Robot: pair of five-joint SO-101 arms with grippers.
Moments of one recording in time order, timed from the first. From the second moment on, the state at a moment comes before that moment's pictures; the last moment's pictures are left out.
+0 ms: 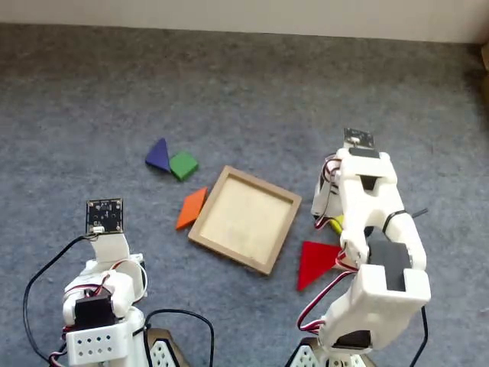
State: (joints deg) left arm -15.9 -102.4 96.0 75.8 2.8; right arm -0.8 11.2 21.3 65.8 -4.3
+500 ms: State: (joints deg) left arm -15.9 -102.4 96.0 75.8 2.8; right arm -0.8 11.4 20.7 62.8 -2.9
